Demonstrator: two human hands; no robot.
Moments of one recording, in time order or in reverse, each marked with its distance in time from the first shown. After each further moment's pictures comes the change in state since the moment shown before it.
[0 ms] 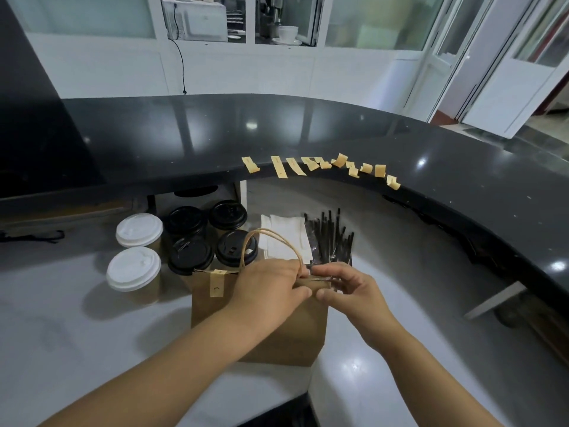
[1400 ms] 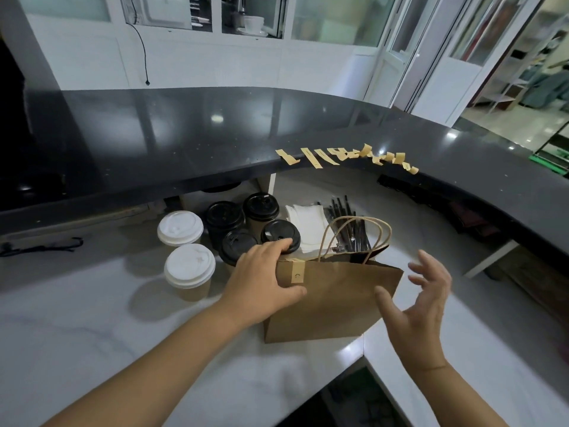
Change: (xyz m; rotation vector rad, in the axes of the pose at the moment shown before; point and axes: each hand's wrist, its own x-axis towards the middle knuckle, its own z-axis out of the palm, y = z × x) left_hand -0.051 -0.146 -0.030 -0.339 0.020 0.110; right_hand -0.064 -0.006 0.111 -0.733 0.829 -0.426
